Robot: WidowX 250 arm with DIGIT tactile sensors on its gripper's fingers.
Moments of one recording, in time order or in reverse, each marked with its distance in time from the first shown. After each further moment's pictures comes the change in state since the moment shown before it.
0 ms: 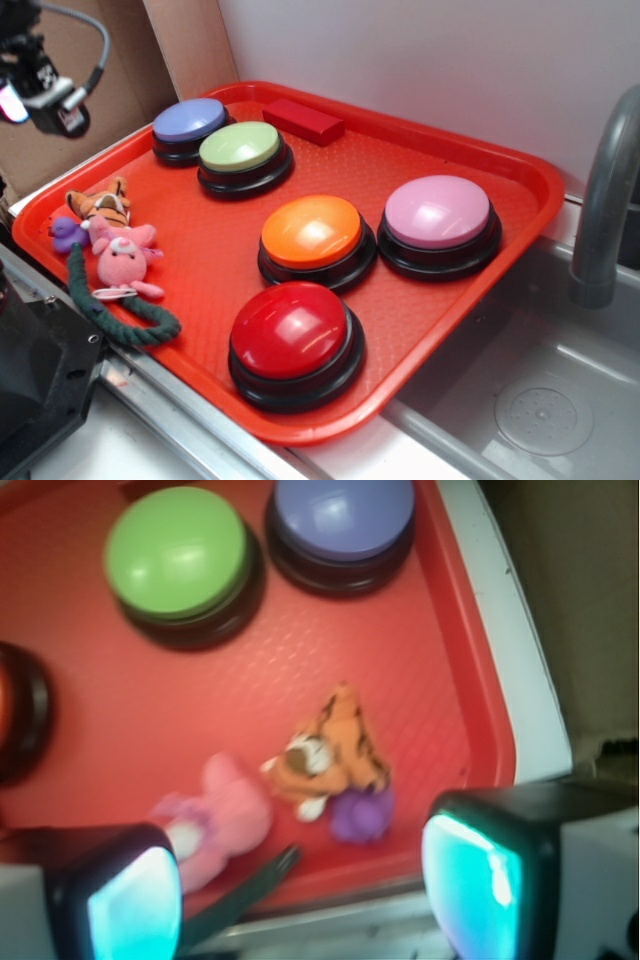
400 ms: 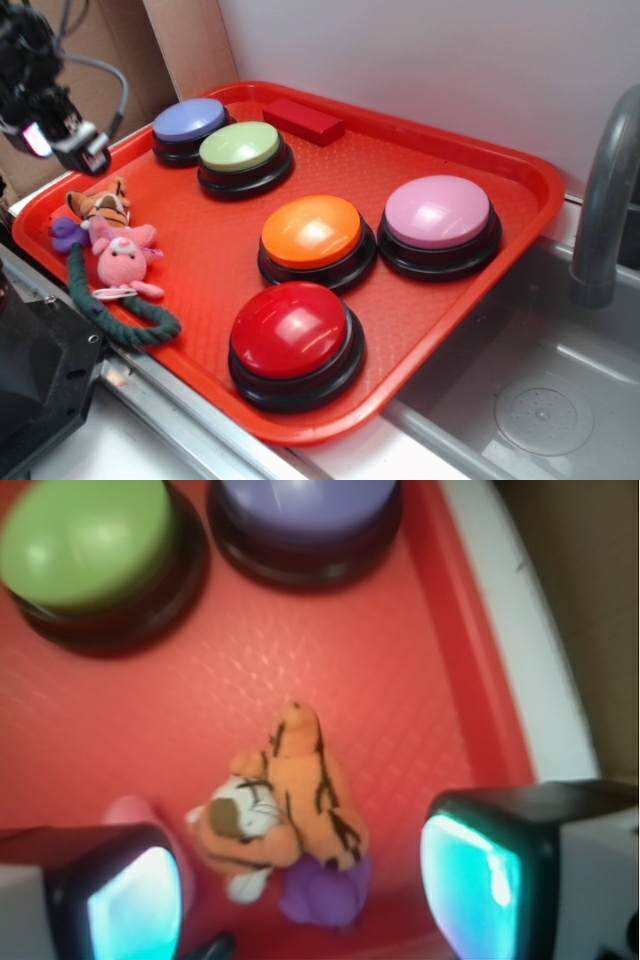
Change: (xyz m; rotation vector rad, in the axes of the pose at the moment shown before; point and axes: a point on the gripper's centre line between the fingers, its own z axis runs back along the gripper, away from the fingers) arm 0.006 0.018 -0.048 0.029 -0.008 -0.021
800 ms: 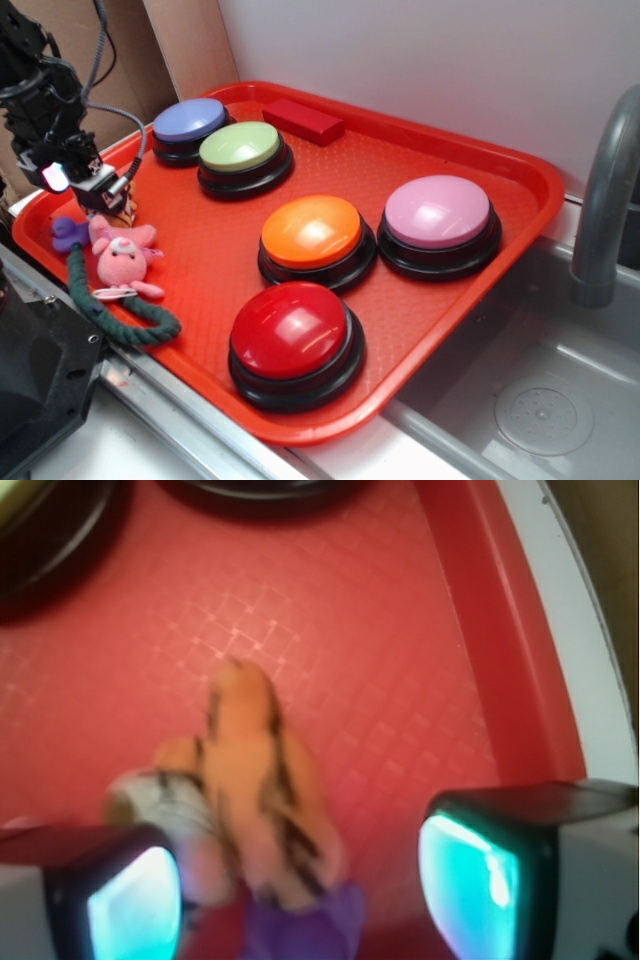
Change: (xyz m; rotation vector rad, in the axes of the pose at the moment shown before) arm -0.002 0.005 -0.033 0.026 0.049 0.024
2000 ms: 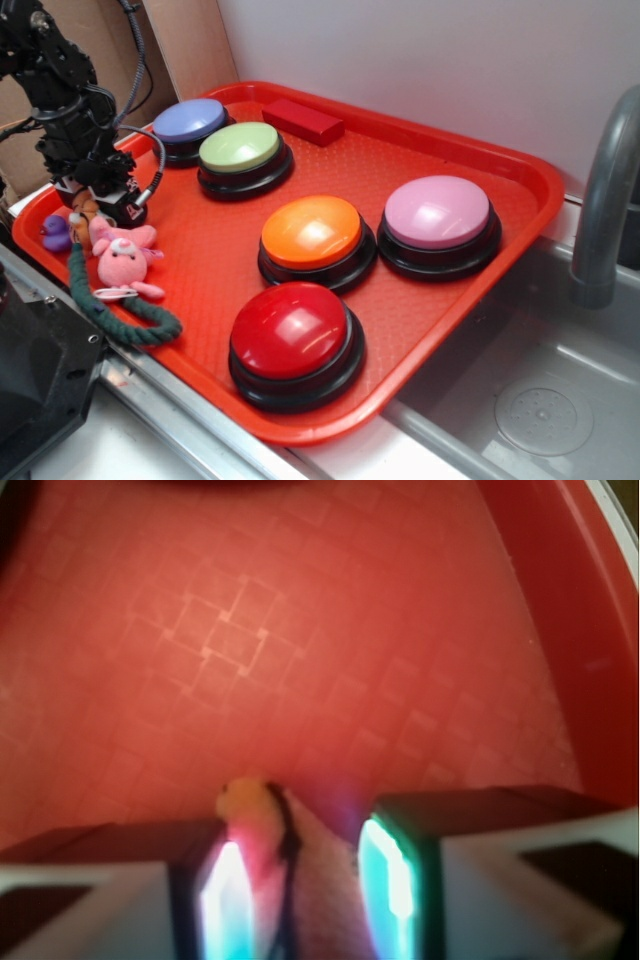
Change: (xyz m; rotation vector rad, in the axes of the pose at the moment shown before) arm 0.001 -0.004 -0.031 0.043 0.101 0.108
